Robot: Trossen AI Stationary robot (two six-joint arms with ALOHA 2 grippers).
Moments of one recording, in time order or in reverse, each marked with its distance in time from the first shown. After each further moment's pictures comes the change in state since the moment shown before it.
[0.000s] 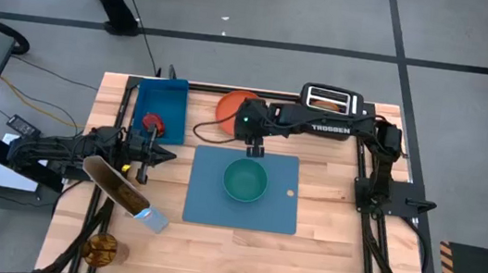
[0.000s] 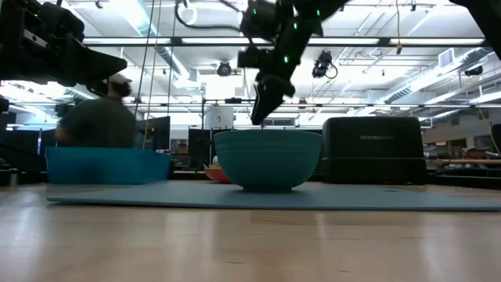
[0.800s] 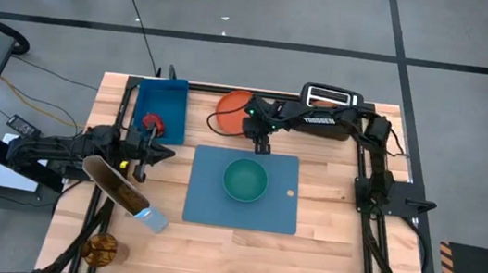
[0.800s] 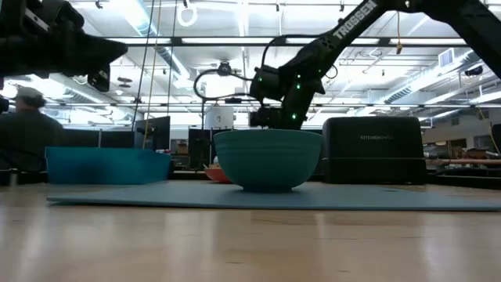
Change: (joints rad) left arm 0.000 0.018 0.000 0.120 0.002 -0.120; right arm -0.159 0.129 -0.174 0.196 -0.206 -0.119
